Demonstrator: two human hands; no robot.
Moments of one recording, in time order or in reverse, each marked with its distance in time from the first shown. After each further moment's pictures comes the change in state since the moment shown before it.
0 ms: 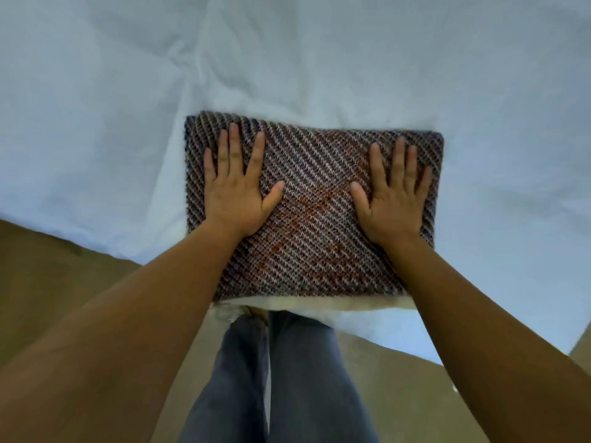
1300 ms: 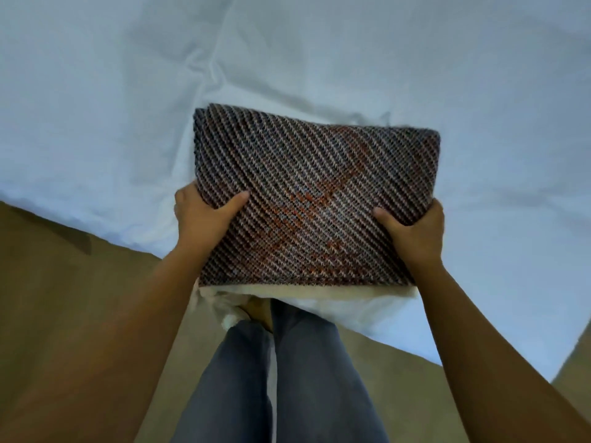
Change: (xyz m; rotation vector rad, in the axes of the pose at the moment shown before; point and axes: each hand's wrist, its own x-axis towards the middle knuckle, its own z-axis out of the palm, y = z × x) left_hand -0.052 -0.039 -0.014 -0.892 0.010 -0.611; right_hand -0.051 0.030 -0.018 0.746 0.003 0.591
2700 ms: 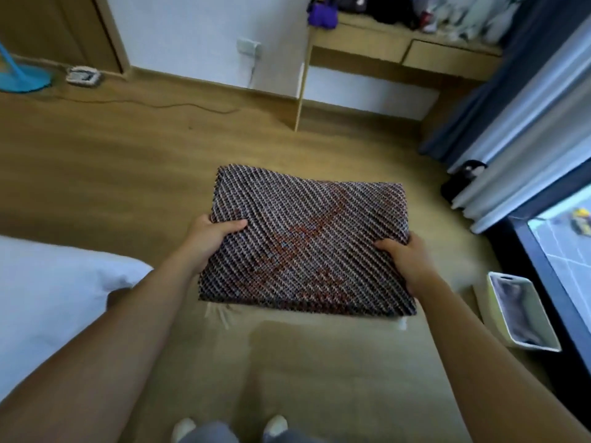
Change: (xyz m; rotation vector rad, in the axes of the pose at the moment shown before) left_hand -0.793 -0.114 0.160 0.546 -1.655 0.684; right_hand -0.838 0.492 -0.202 1.118 1.318 0.825
